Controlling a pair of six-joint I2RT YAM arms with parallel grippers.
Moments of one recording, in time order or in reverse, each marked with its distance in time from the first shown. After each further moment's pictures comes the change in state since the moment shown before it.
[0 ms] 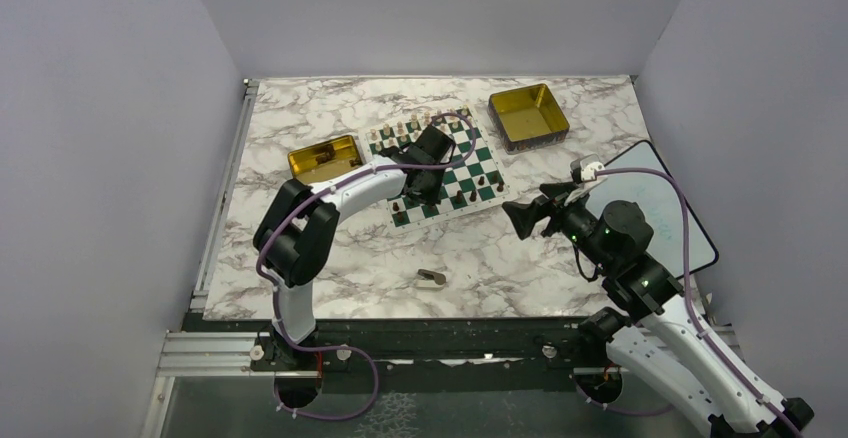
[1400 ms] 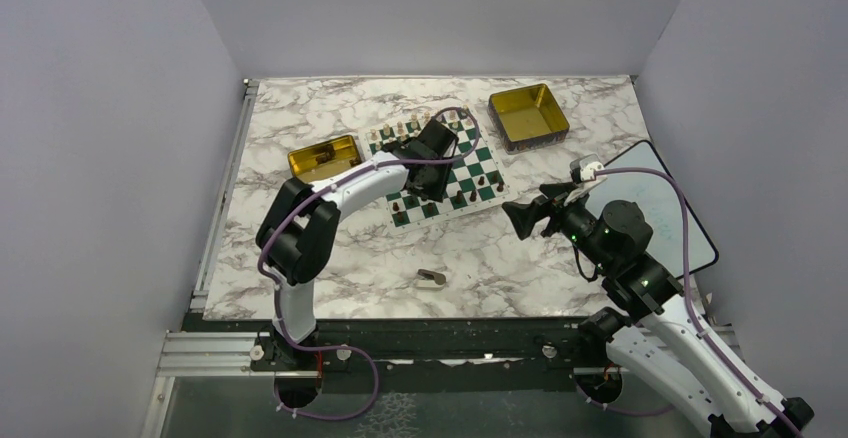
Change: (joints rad) left arm 0.000 0.028 0.046 -0.024 -0.010 0.025; right arm 0.000 0.006 0.000 -0.003 0.000 0.000
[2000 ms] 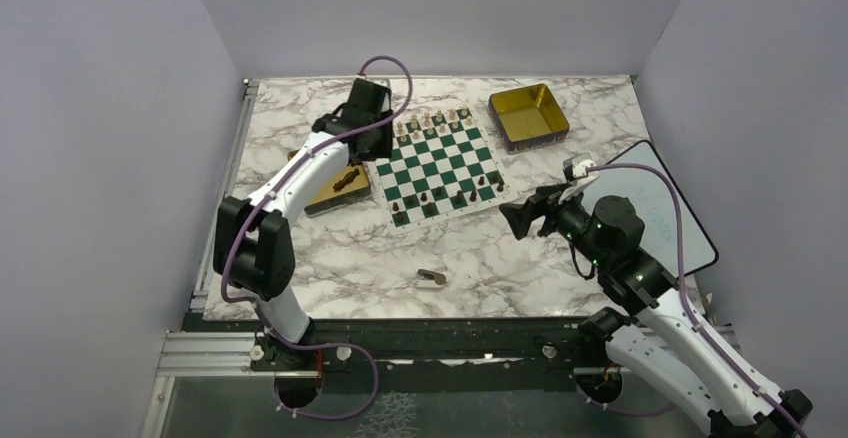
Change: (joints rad) left arm 0.235 -0.193 0.042 -0.027 -0.044 0.052; right arm 0.000 0.034 0.001 -0.008 -0.005 0.007
